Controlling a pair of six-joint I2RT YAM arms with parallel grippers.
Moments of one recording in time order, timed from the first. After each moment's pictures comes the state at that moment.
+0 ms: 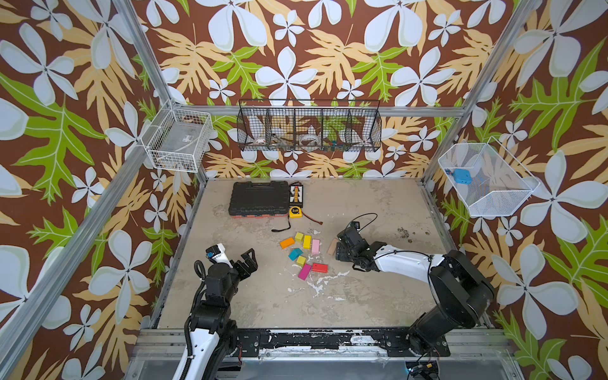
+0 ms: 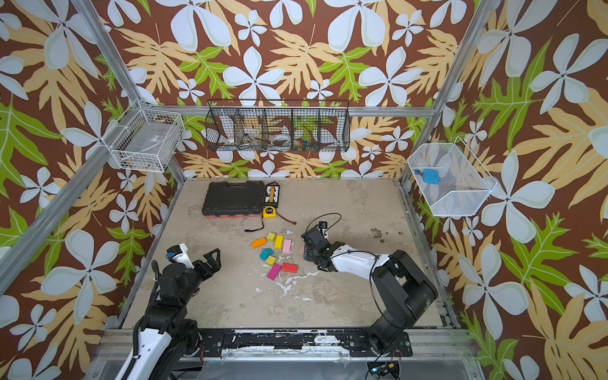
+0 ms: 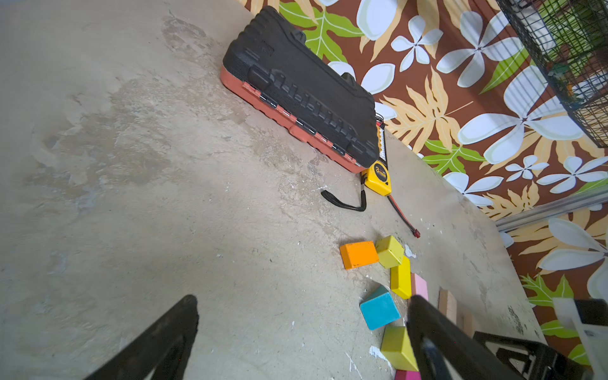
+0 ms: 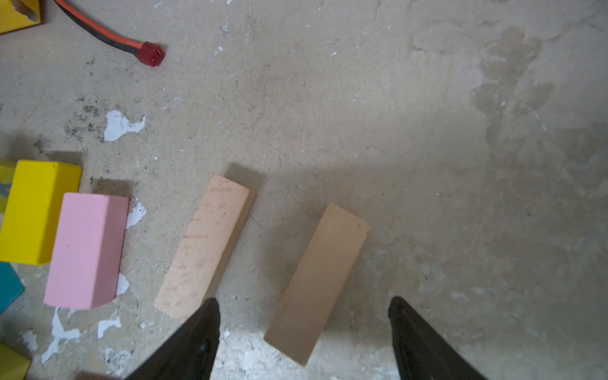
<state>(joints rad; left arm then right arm) -0.11 0.39 0.21 -0.24 -0.02 -0.67 0.66 1.65 0.87 -0.27 0.35 0.66</state>
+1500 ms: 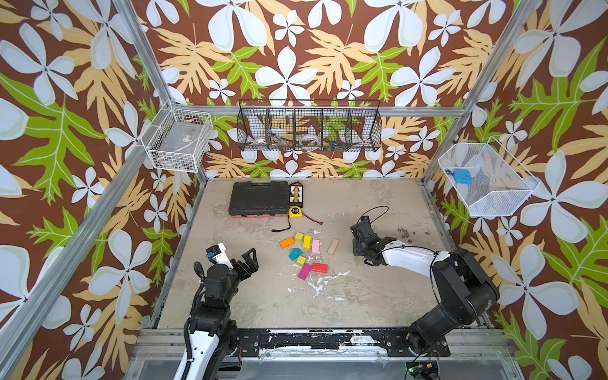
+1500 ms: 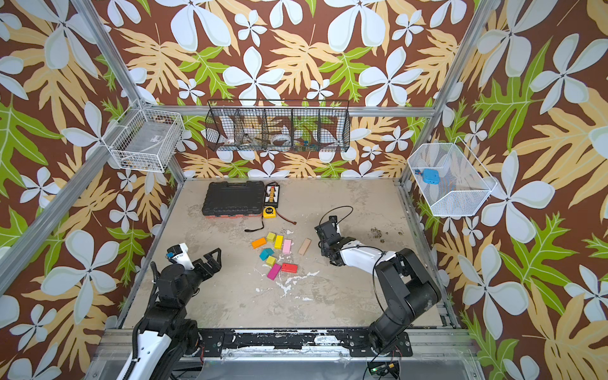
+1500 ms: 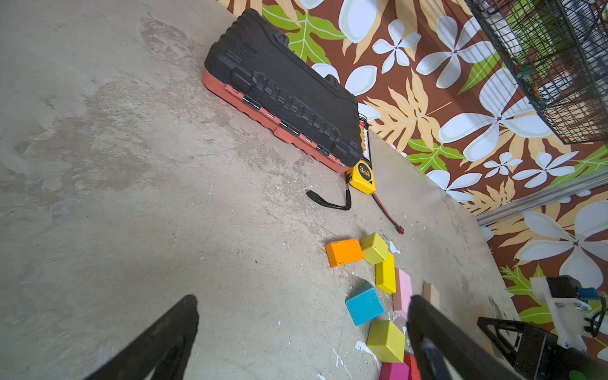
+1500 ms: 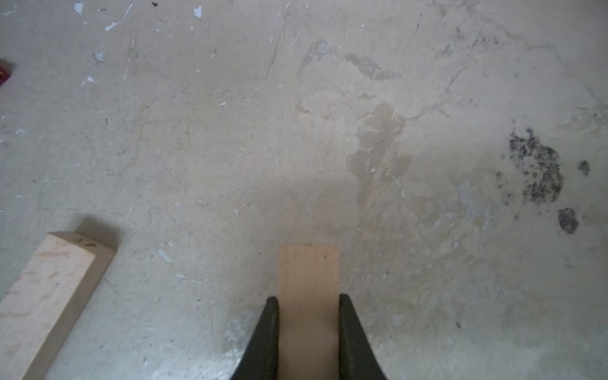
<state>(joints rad) -0.11 0.36 0.21 -0.23 0.01 -0.67 0.49 1.61 0.83 -0.25 0.43 0.39</state>
